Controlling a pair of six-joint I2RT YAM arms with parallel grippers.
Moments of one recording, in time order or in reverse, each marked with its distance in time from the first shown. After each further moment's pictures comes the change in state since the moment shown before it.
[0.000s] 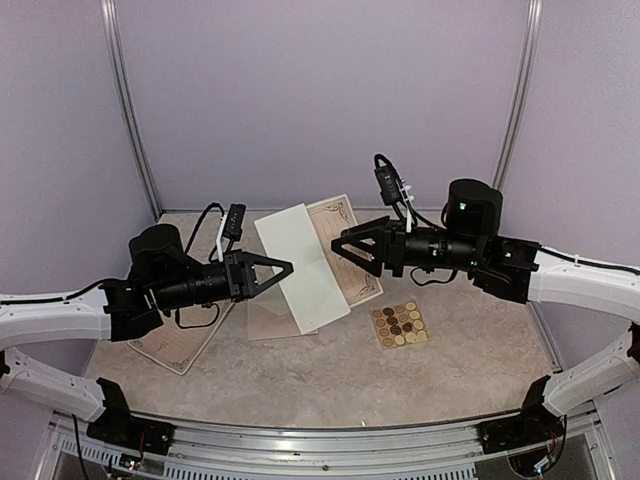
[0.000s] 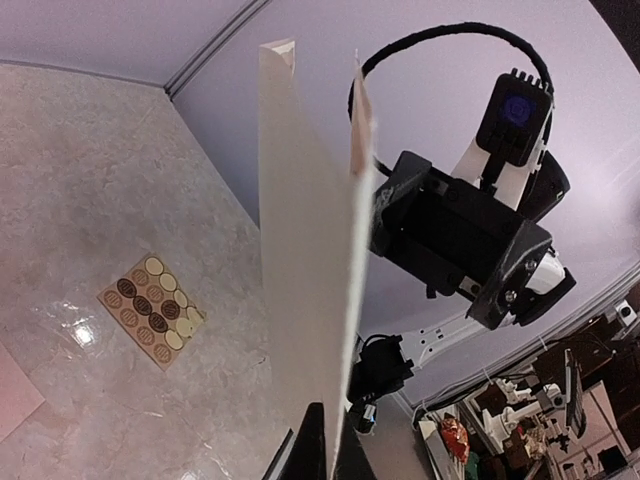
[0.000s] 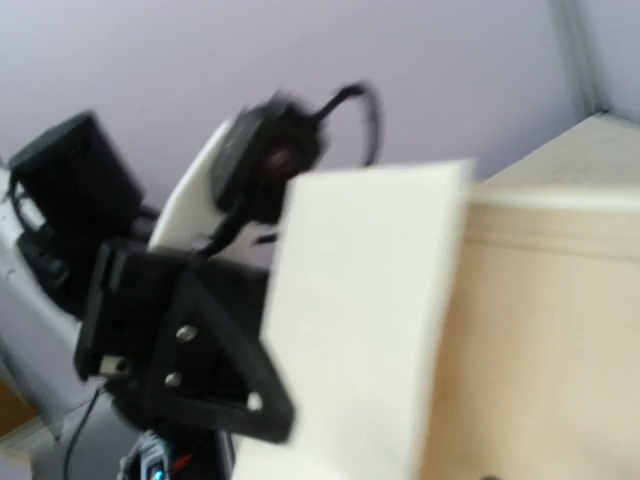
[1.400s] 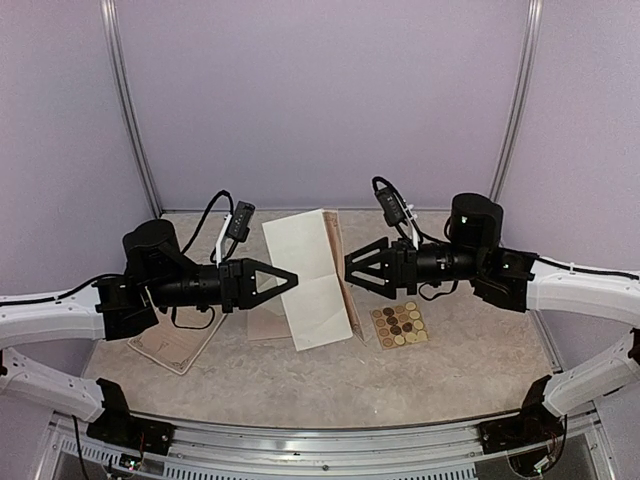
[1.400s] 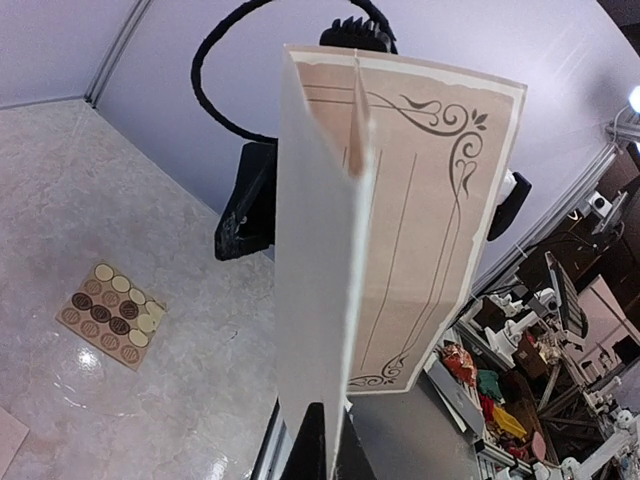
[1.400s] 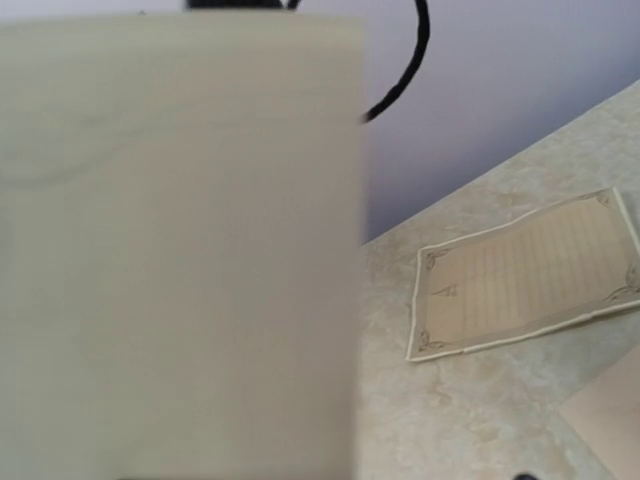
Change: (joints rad) left arm -0.033 -0.034 0.035 -0.052 0.158 0.198; right arm -0.045 -0.051 -0.119 0.061 -0.232 0.058
